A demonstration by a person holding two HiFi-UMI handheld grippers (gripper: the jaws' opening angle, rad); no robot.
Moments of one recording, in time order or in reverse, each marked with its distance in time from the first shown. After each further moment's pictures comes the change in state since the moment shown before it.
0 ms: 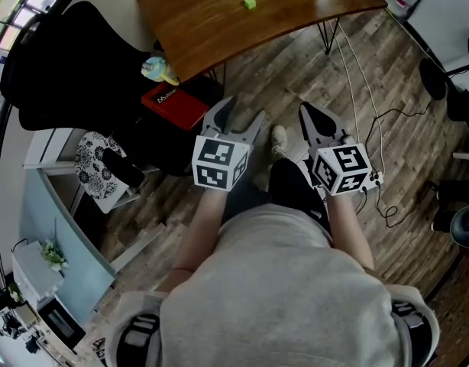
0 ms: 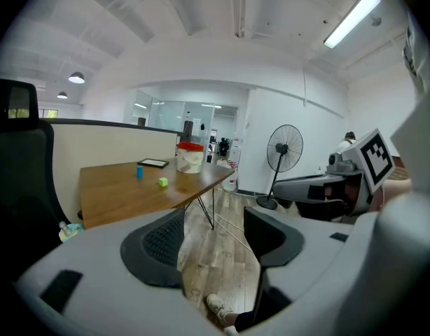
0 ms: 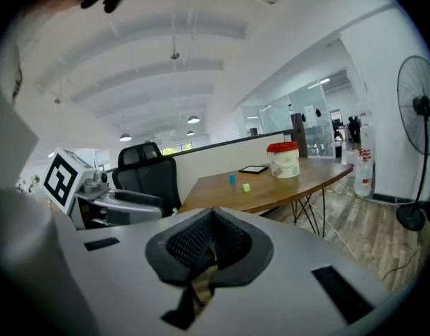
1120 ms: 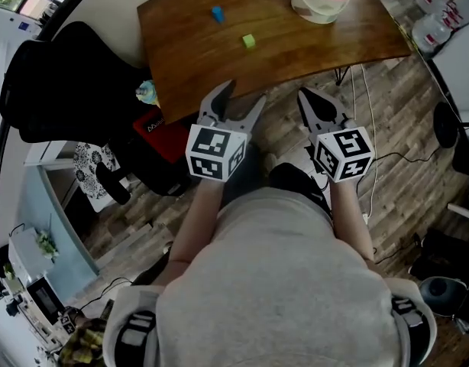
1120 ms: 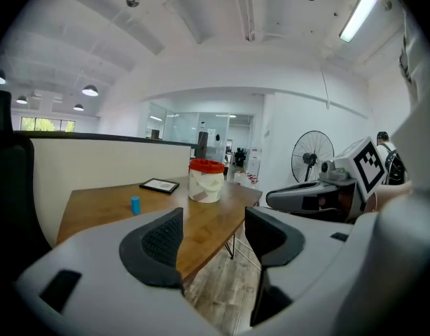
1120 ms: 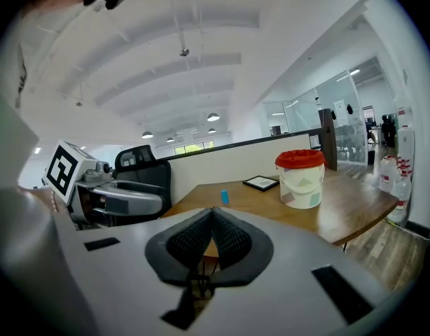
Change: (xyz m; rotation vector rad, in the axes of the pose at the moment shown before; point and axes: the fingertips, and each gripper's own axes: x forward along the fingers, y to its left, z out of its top) left arm 0.168 0.065 0.130 -0.018 -0.094 0.139; right arm 0.152 -0.148 0.101 -0.078 0.019 0.214
